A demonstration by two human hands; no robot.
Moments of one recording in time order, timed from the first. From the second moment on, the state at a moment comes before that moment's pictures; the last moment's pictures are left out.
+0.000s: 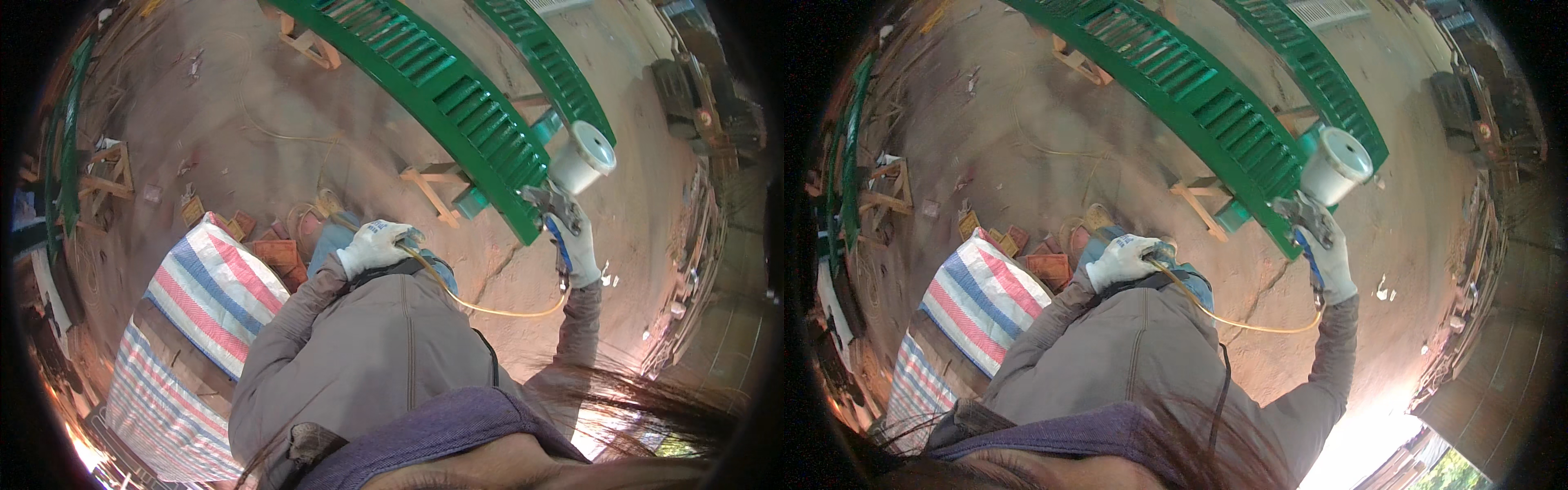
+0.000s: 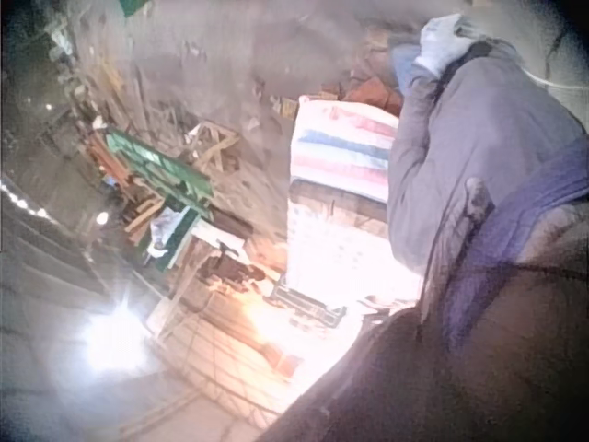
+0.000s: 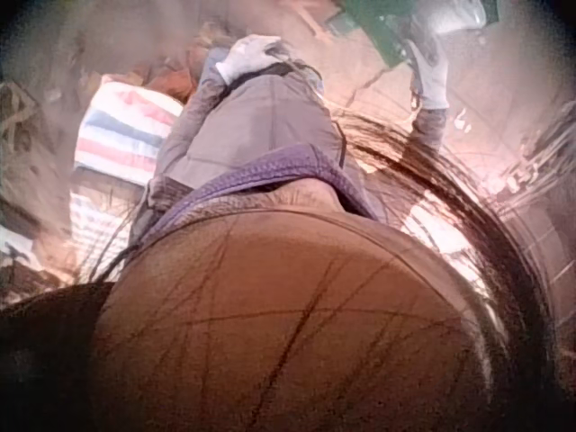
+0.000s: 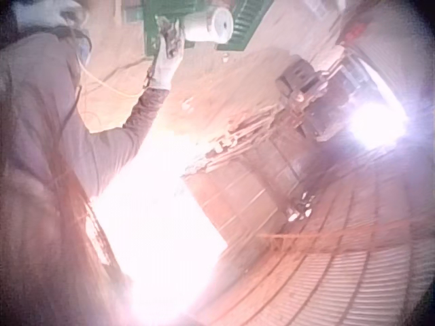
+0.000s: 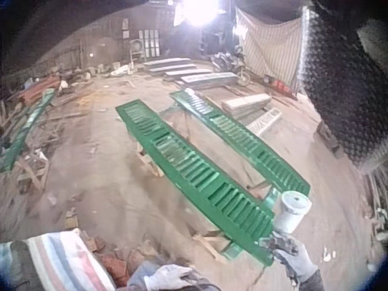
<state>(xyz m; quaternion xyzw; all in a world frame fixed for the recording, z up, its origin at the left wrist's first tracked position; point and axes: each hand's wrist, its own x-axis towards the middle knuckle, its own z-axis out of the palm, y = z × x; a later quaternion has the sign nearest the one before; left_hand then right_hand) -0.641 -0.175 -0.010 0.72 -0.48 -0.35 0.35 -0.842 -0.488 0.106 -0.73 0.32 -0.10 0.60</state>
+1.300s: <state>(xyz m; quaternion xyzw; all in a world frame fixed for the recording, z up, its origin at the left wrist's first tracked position) -0.645 -0.153 0.016 0.80 -0.35 -0.34 0.34 -0.699 -0.581 0.044 -0.77 0.28 -0.36 0.45</state>
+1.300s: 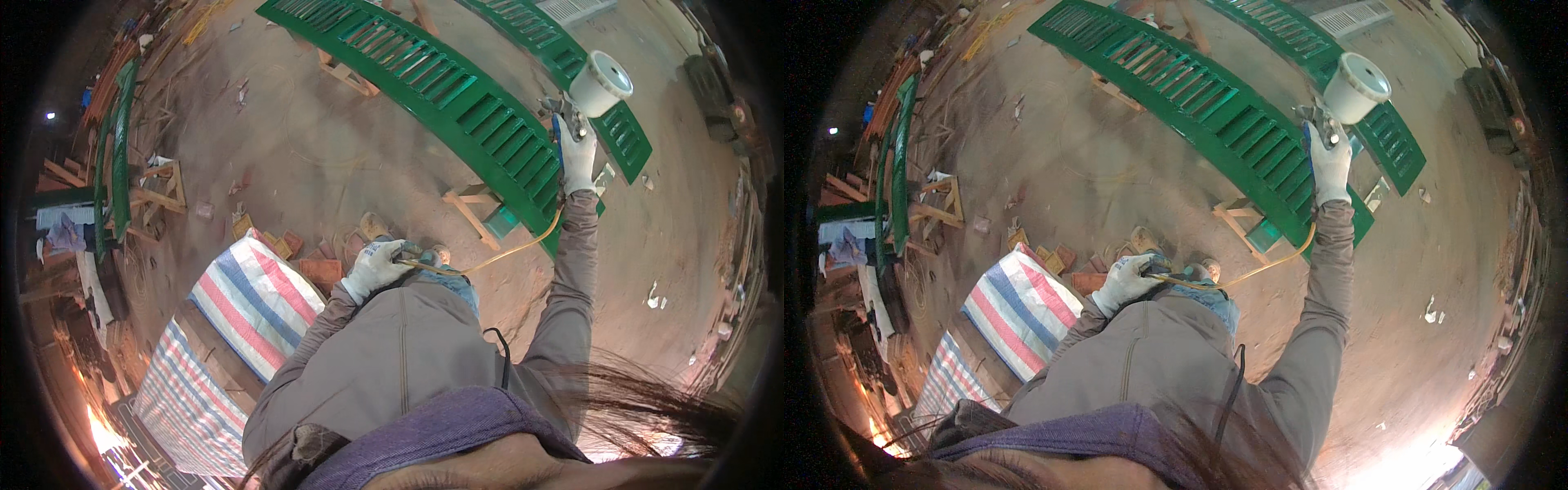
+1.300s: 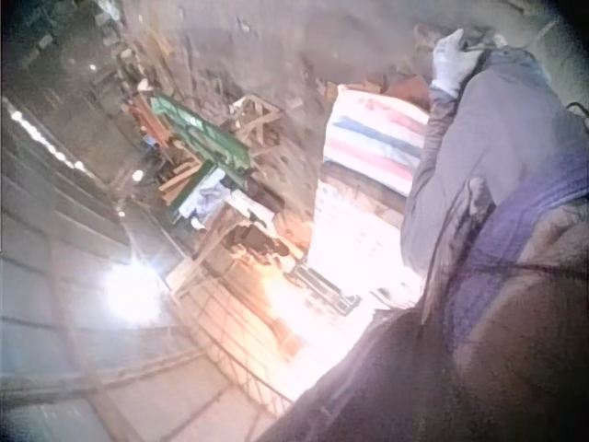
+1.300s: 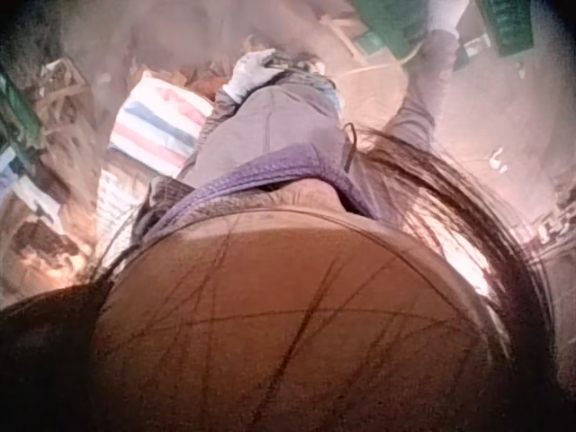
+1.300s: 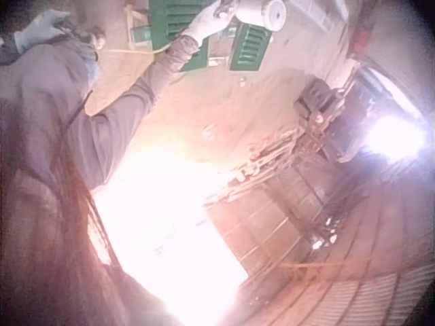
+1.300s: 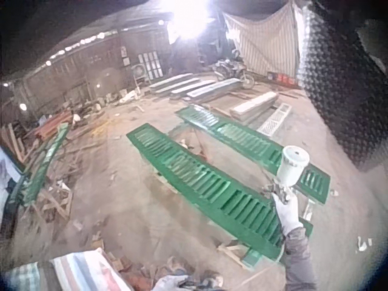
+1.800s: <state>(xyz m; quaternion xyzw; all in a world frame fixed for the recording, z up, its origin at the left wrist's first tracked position) -0.618 -0.145 0.024 0.77 -0.30 -0.37 0.42 -0.630 -0.553 0.106 -0.80 0.31 -0.12 0.51</state>
